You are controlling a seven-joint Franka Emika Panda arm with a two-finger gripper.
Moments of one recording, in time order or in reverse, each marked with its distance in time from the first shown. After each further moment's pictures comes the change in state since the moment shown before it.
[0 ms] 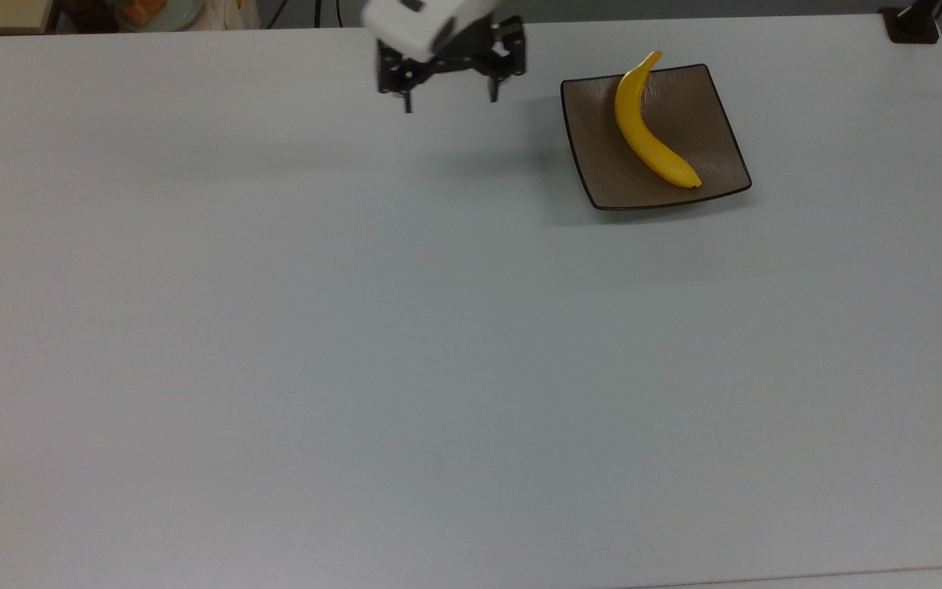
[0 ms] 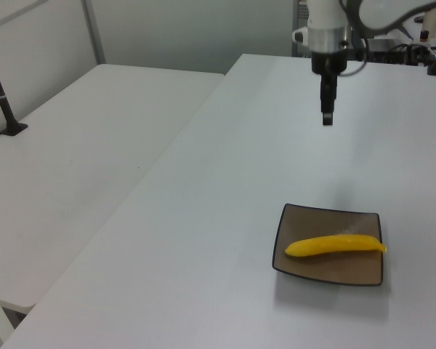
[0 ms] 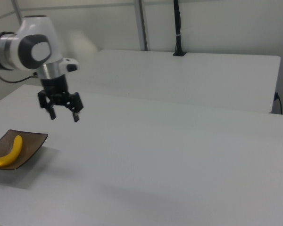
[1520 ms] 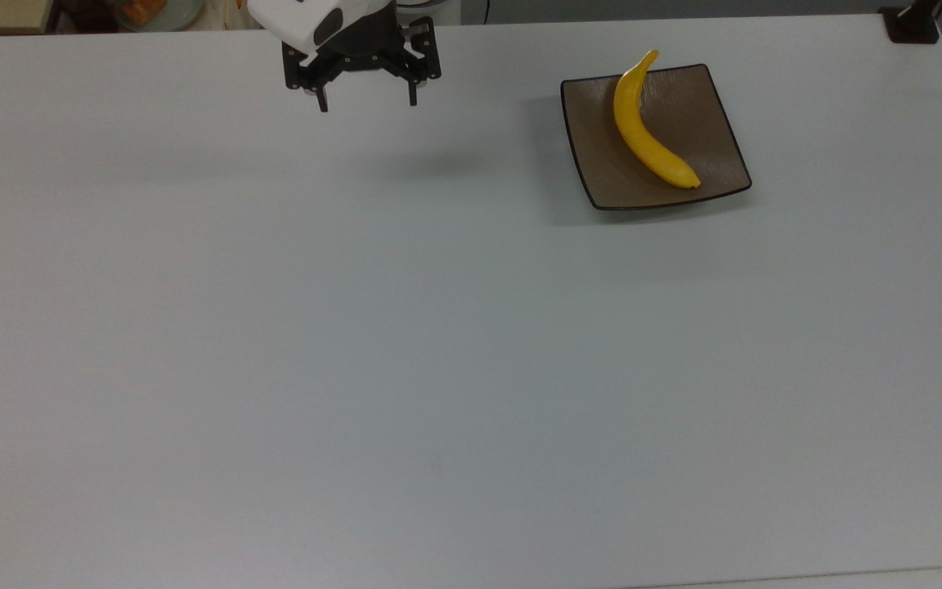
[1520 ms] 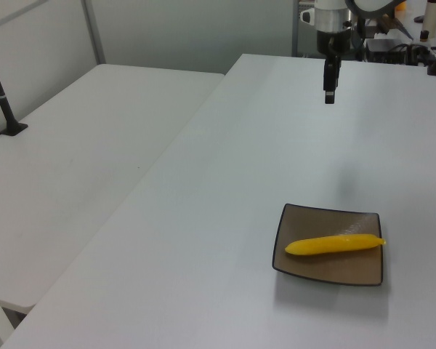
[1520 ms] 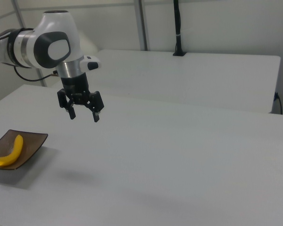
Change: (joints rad) arm 0.014 -0.004 -0.145 0.017 -0.020 0.003 -0.091
